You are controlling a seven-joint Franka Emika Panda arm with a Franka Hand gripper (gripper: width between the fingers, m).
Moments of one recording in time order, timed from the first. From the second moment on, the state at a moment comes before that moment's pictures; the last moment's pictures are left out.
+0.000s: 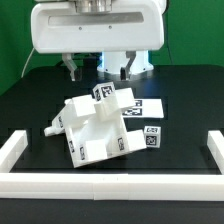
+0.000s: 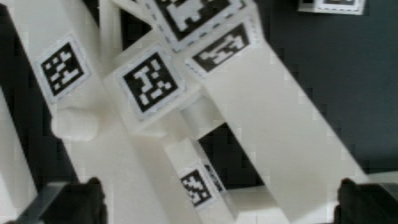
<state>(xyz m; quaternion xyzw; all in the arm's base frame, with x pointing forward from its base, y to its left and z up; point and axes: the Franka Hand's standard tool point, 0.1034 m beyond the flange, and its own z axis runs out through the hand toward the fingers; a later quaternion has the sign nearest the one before) 0.557 -0.056 0.137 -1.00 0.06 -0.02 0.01</state>
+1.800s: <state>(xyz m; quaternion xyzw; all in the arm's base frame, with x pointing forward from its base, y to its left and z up) 0.597 -0.082 0.117 -1.00 0.06 -0.06 -0.03</state>
